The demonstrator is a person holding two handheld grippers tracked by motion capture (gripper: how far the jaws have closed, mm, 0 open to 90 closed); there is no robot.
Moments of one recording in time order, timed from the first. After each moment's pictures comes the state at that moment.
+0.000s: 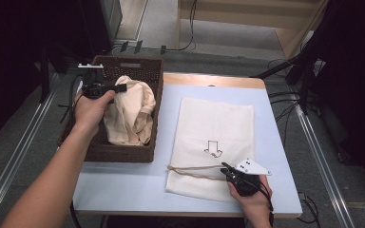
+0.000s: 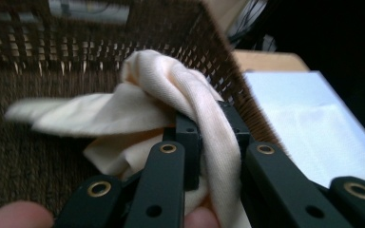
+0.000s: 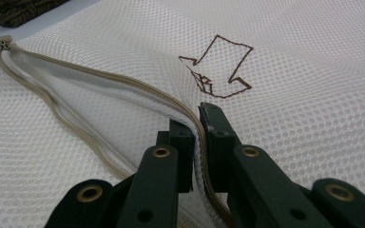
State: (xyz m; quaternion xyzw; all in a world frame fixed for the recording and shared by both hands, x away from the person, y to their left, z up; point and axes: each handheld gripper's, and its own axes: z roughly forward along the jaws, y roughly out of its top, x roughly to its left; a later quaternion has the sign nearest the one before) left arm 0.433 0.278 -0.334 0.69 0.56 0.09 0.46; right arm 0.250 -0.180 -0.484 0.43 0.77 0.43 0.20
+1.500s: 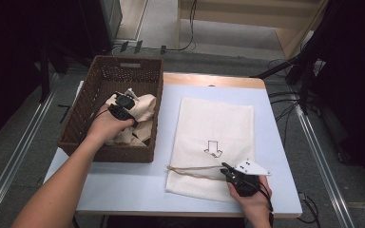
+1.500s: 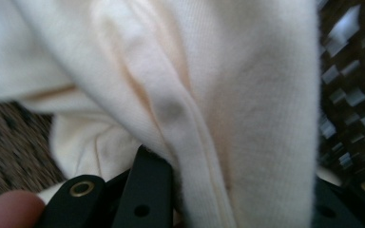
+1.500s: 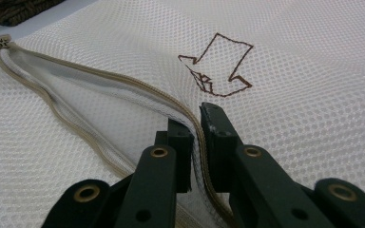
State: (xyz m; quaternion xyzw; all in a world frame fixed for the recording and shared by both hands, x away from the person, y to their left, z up) left arm 0.430 0.224 -0.387 0.84 0.49 0.08 0.20; right arm 0.249 -0.180 -0.484 0.43 0.77 0.43 0.20
